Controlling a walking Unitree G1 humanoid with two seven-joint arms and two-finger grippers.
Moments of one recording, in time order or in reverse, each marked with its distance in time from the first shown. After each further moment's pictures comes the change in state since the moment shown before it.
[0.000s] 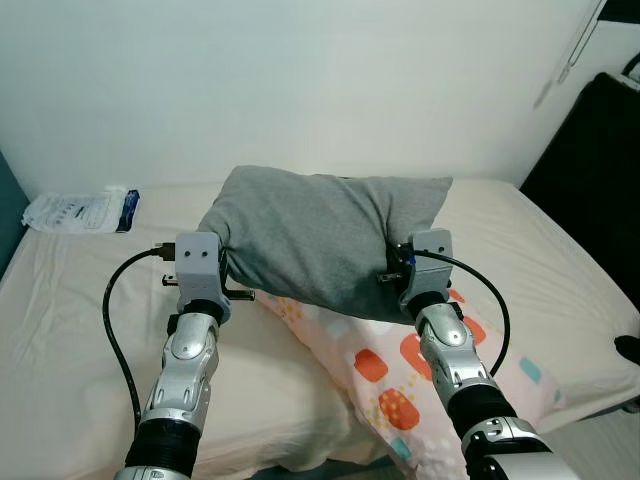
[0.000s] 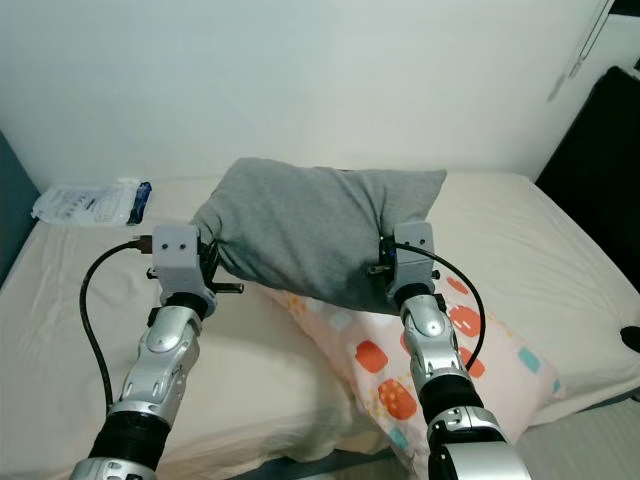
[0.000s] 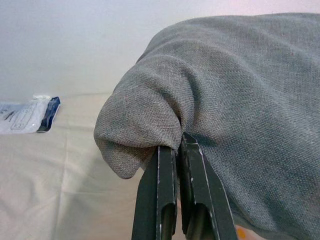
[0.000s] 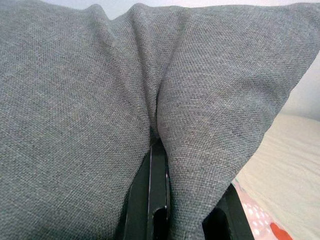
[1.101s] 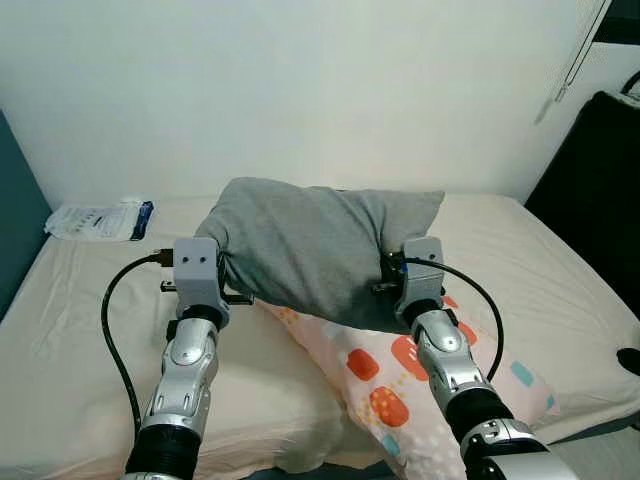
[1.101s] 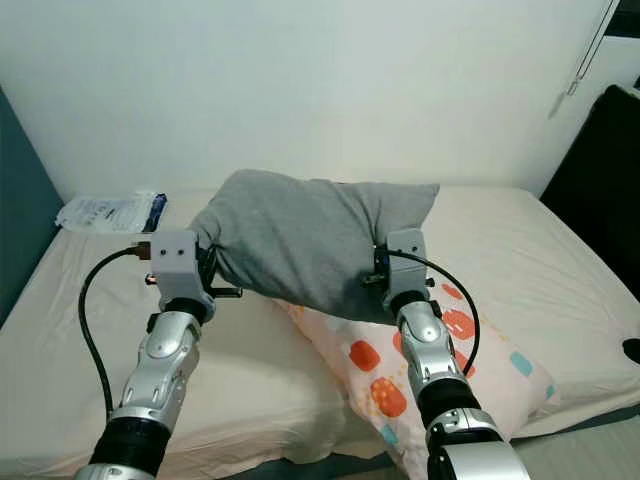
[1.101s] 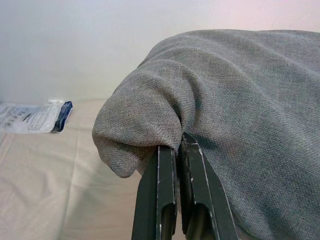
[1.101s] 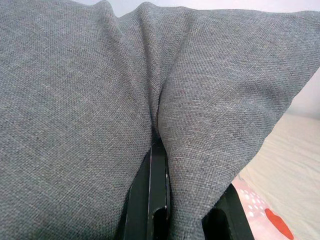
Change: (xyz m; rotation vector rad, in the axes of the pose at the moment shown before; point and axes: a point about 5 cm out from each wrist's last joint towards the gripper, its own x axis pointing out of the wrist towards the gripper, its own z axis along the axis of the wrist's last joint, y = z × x) left arm -0.003 0.001 -0.004 -0.001 0.008 0.008; right arm -0.003 0.009 -0.012 -0.011 0.055 0.045
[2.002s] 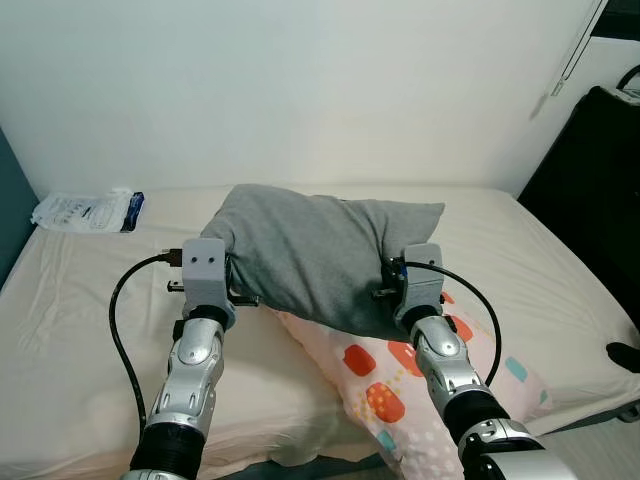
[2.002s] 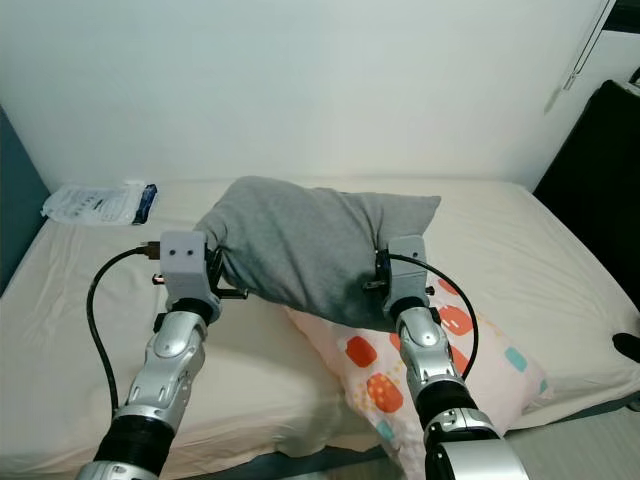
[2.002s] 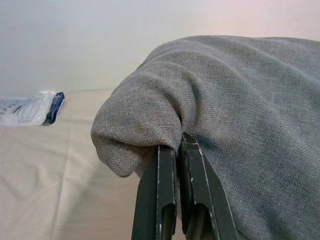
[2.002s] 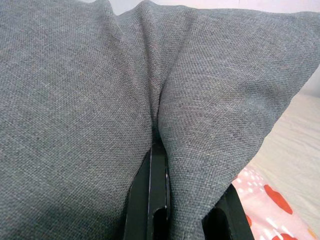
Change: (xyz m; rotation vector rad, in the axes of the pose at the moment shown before) left arm -0.001 -0.009 -0.005 0.020 0.019 -0.013; right arm -0.003 0.000 -0.012 0.028 0.054 -0.019
